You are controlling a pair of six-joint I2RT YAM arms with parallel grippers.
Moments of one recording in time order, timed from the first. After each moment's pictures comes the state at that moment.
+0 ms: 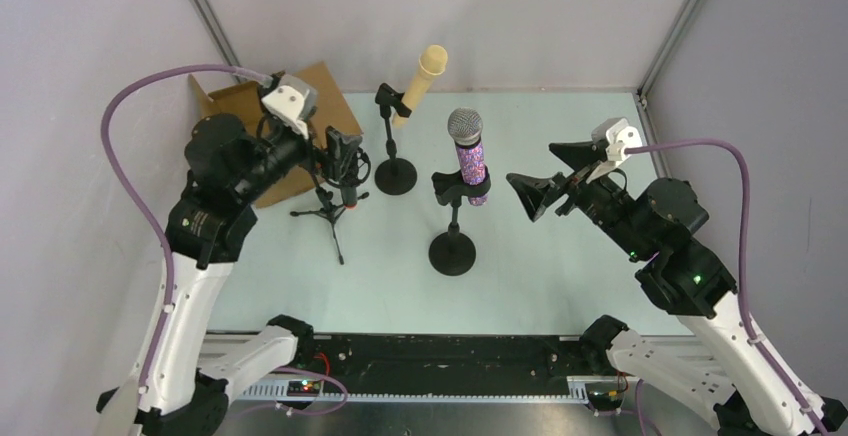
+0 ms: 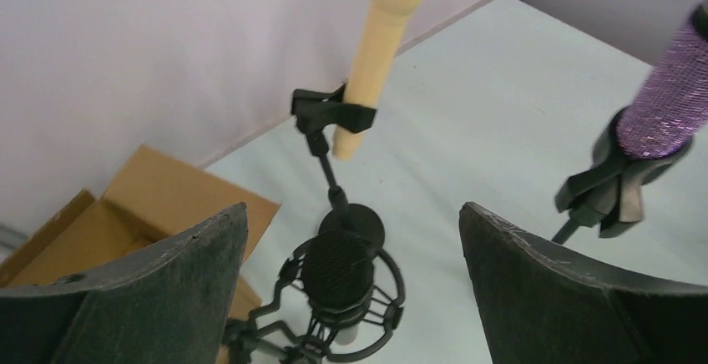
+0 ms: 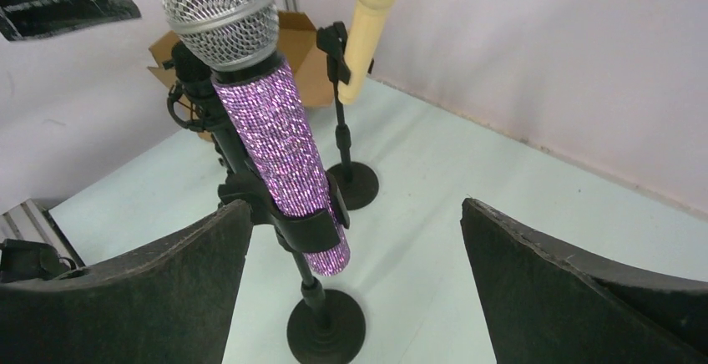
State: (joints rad) left arm -0.39 0.96 1.42 -0.55 0.24 0.18; right arm 0.69 0.72 1.13 -0.31 0.00 0.04
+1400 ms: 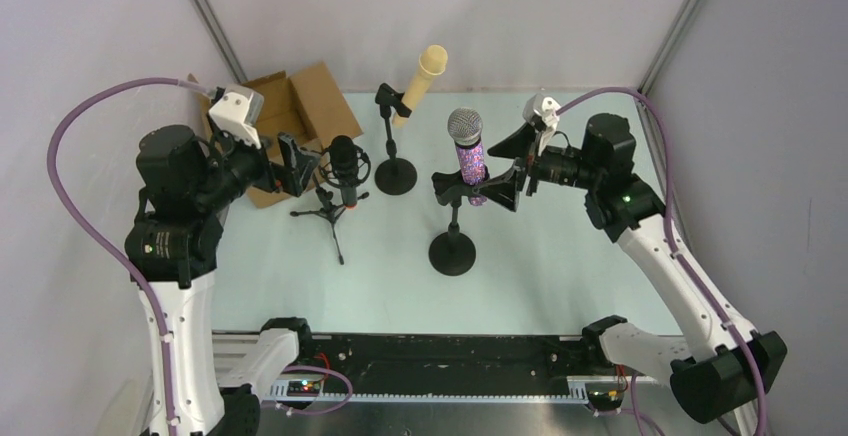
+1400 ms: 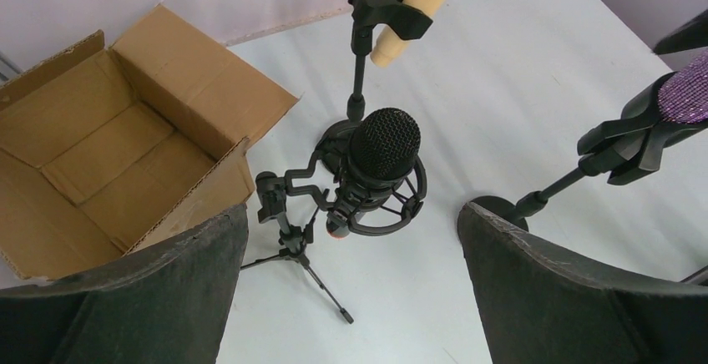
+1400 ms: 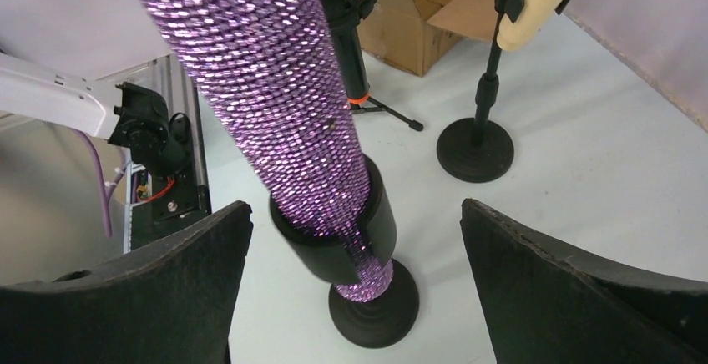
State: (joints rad) left arm 0.02 0.91 1.54 -0.91 0.44 0.08; right arm 0.38 1.06 1.11 -0.18 -0.85 0.00
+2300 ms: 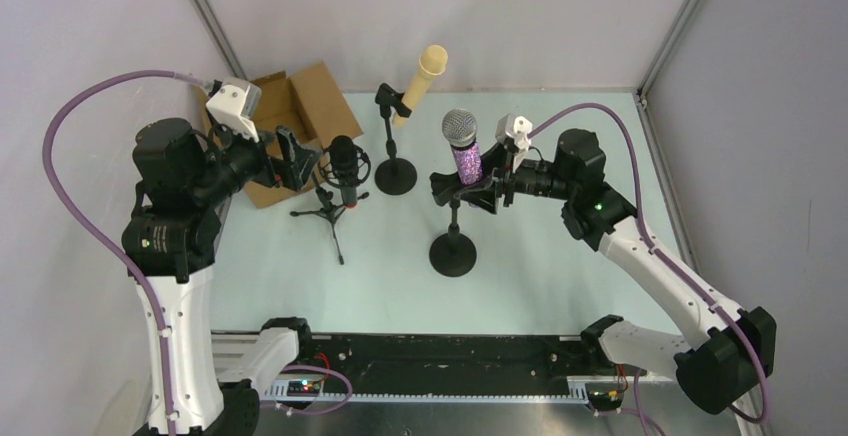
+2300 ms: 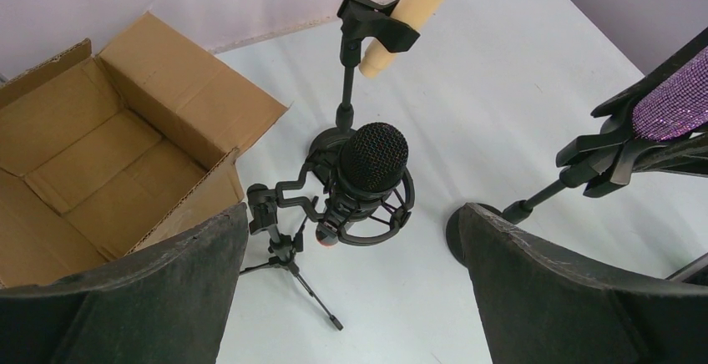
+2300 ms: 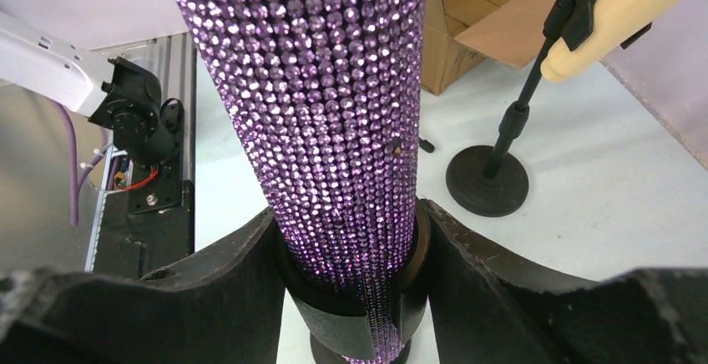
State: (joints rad) left arm 0.02 0.94 1.58 -0.92 0.47 0.05; right arm 0.51 1.13 0.99 0.04 -0.81 -0.07
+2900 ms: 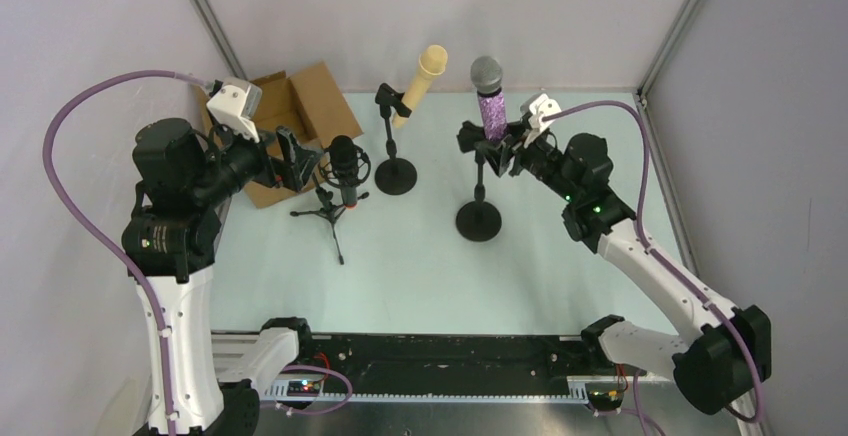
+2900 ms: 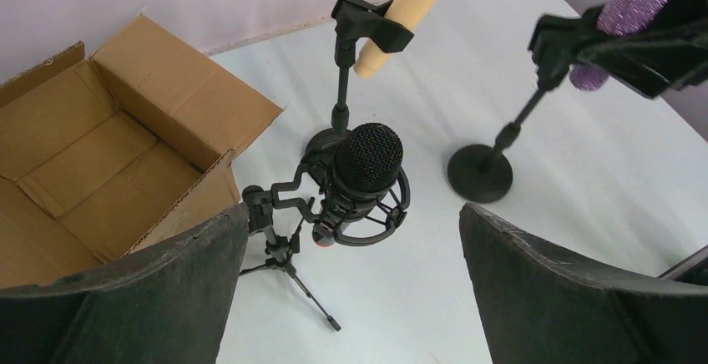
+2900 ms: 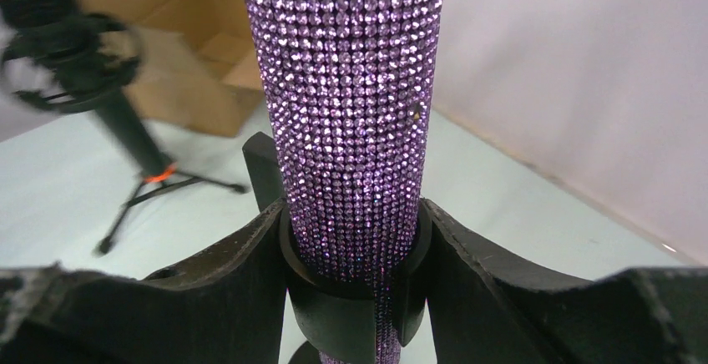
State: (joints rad) left arm 0.02 0.94 1.58 -0.92 0.48 0.05; right arm 0.48 1.10 0.91 0.25 -0.34 -0.04
